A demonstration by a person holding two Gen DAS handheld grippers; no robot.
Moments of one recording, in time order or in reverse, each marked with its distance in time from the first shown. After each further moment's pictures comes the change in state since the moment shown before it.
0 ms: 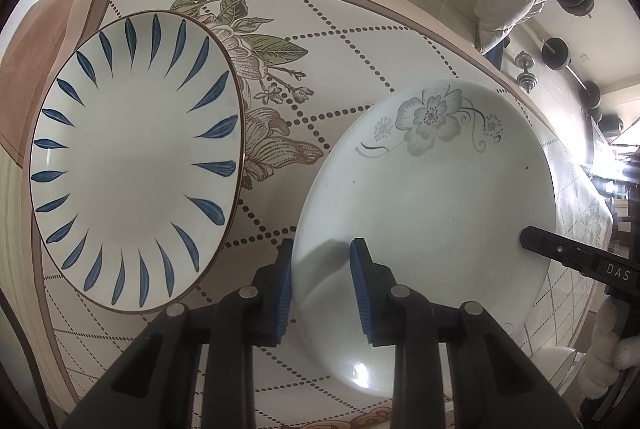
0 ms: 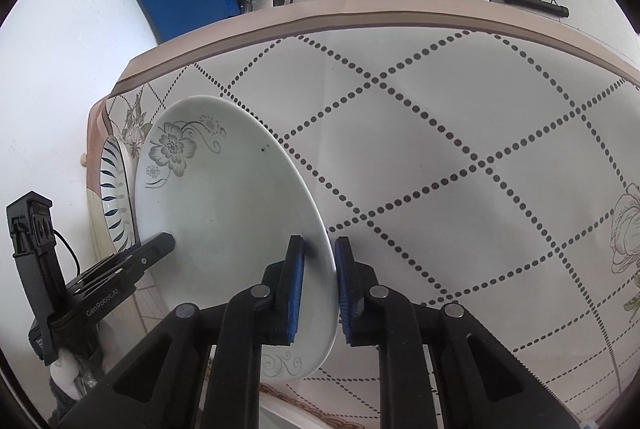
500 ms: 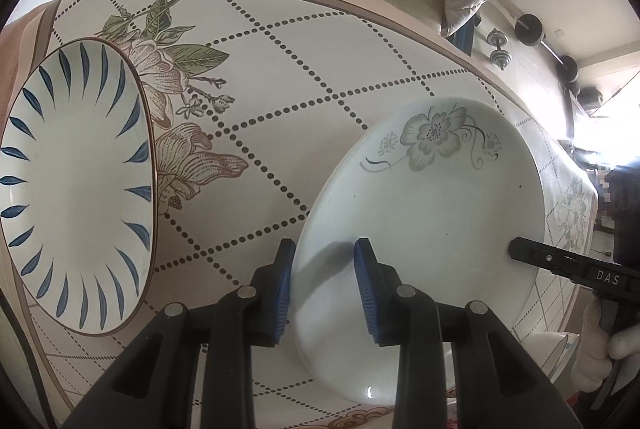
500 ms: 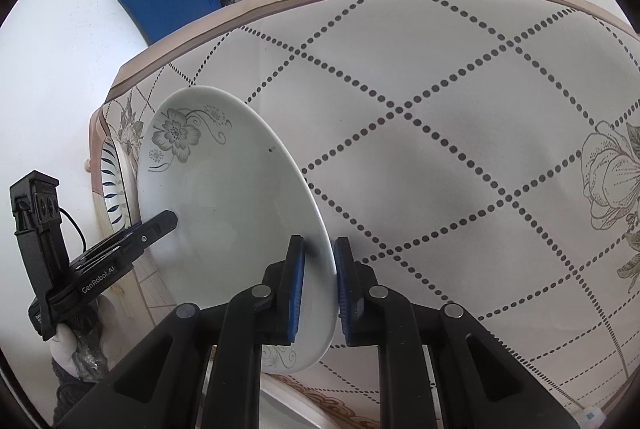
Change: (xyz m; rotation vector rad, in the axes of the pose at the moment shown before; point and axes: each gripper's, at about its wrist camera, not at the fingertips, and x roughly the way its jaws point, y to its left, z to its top) left arm 0.008 -0.017 0.013 0.079 0.045 -0.090; right arm -0.016 -0.046 -0.020 0.083 0.022 0.051
